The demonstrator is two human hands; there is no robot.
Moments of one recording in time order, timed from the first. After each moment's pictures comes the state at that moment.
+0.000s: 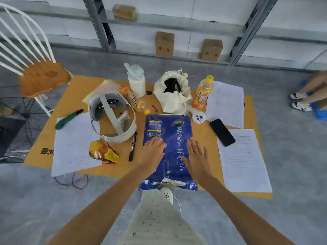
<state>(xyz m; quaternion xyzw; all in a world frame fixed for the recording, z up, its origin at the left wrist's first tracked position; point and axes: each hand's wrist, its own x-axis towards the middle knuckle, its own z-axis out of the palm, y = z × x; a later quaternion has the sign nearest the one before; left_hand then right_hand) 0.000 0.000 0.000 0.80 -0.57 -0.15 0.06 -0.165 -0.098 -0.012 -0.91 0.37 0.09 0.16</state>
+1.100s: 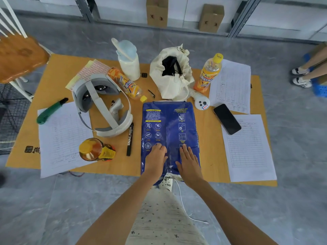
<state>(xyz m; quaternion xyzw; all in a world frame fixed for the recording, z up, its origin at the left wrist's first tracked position) -0.020 0.004 -0.087 0.84 -0.45 -0.26 0.15 -0.150 -0.063 -0.081 -0.86 0.41 0.18 0.25</state>
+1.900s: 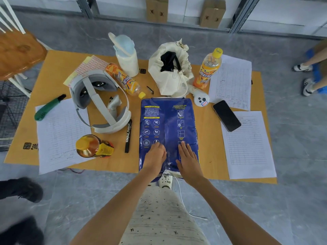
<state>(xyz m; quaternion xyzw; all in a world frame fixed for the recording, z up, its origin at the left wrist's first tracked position) -0.022 0.002 -0.087 0.84 -0.44 -0.28 0.16 -0.158 -0.066 -0.084 -0.87 0.39 0.15 0.26</state>
